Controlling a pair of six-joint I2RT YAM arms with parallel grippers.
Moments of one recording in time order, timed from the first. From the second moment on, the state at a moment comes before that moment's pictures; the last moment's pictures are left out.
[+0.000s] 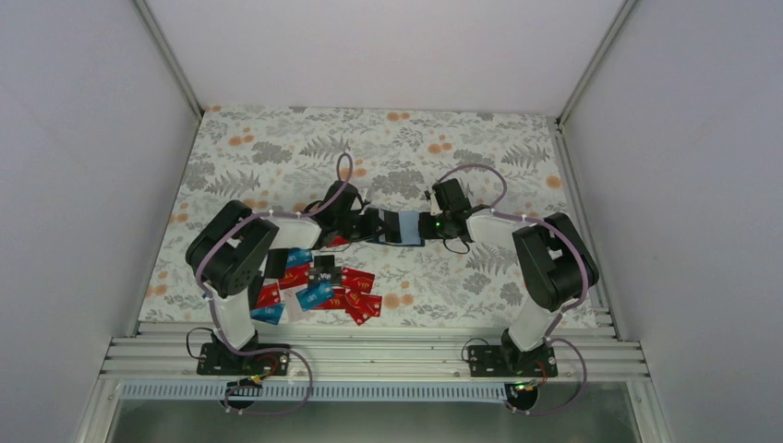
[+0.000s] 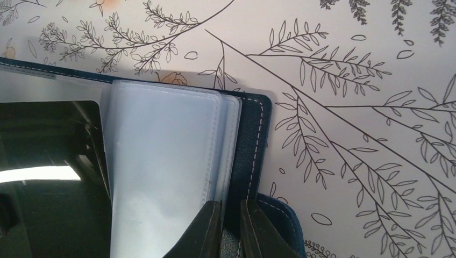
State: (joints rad) left arm -0.60 1.85 0.87 0.25 0.47 -0.77; right arm 0.45 1.73 0.87 -0.16 -0.16 0.39
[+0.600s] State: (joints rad) left arm -0.55 1.91 0.89 0.27 0.59 -0.92; right arm 0.45 1.73 0.87 -0.16 -0.16 0.39
